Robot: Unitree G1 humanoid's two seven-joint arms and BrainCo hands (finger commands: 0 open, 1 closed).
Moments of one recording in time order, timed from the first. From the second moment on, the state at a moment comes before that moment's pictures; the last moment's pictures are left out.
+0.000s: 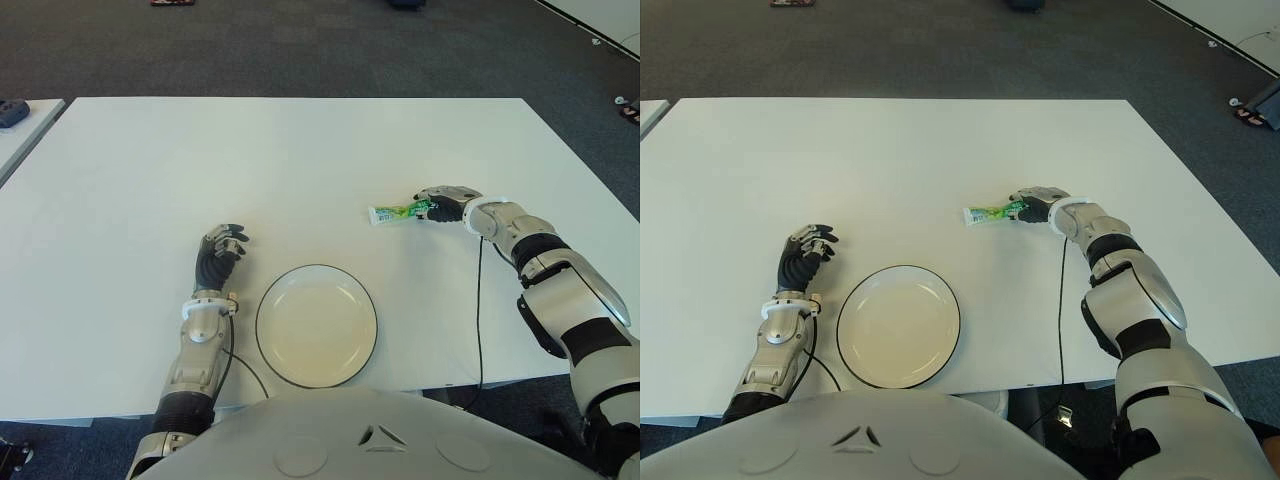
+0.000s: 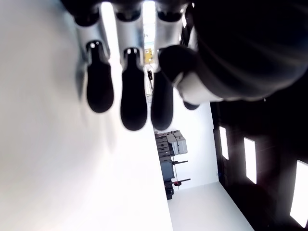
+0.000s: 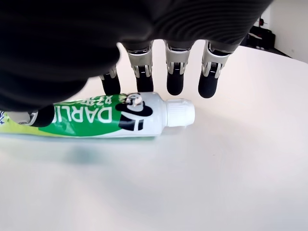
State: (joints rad) left arm 0.21 0.06 0.03 0.27 0.12 -0.28 0.17; right arm -0.81 -0.57 0.68 1.26 -0.81 -0.42 0.03
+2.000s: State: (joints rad) left arm 0.22 0.06 0.03 0.29 0.13 -0.33 0.20; right arm -0.78 -0.44 0.84 1.37 -0.96 -0.11 -0.38
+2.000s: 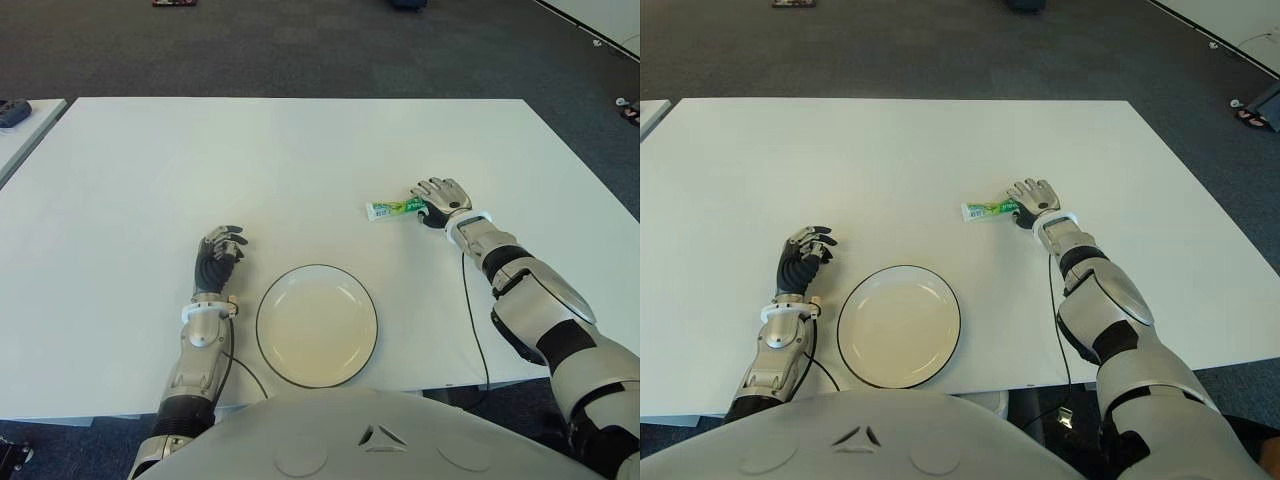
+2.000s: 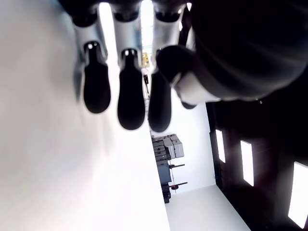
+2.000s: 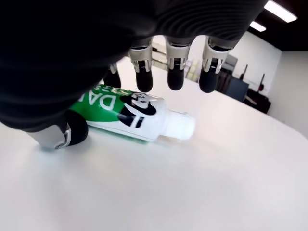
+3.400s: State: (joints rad) left arm 0.22 0.06 0.04 0.28 0.13 -0.32 0.20; right arm -0.76 -0.41 0.80 1.38 -0.94 -0.06 -0.44
